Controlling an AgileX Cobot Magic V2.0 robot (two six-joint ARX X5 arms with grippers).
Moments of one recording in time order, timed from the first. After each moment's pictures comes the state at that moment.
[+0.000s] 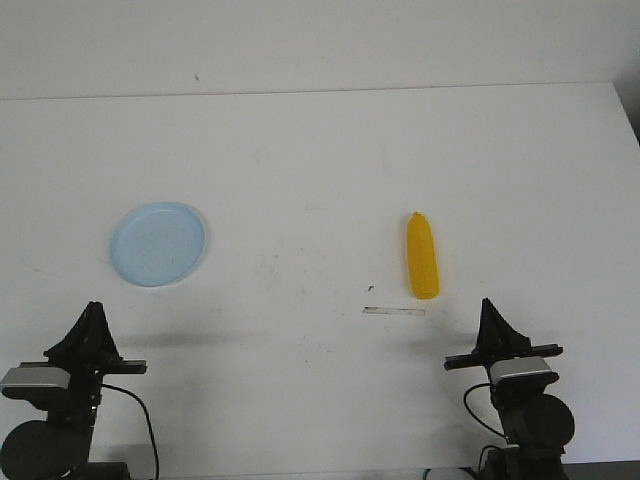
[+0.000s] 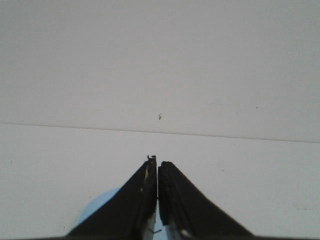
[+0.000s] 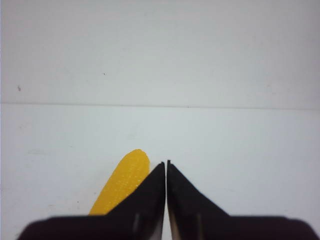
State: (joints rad) left arm -0.03 0.10 0.33 0.03 0.00 -0.09; right arm 0.05 0.00 0.01 0.06 -0.05 0.03
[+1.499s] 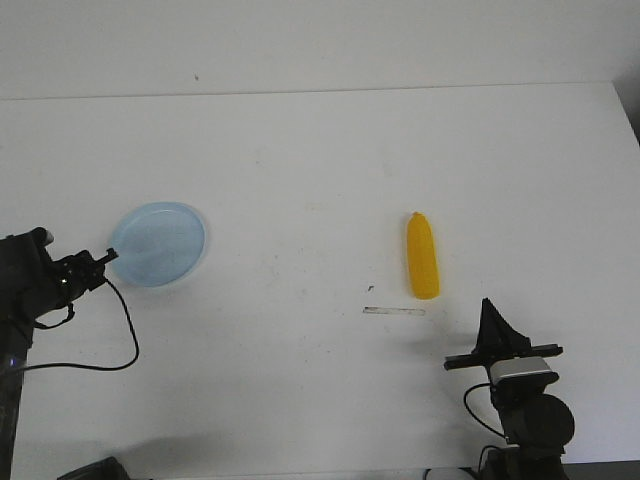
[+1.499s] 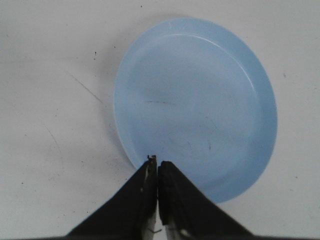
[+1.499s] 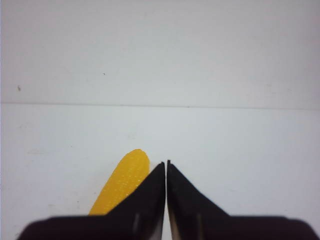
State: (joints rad) left arm 0.33 1.30 1.03 -0.49 0.34 -0.24; right arm 0.05 0.00 0.01 0.06 -0.05 0.03
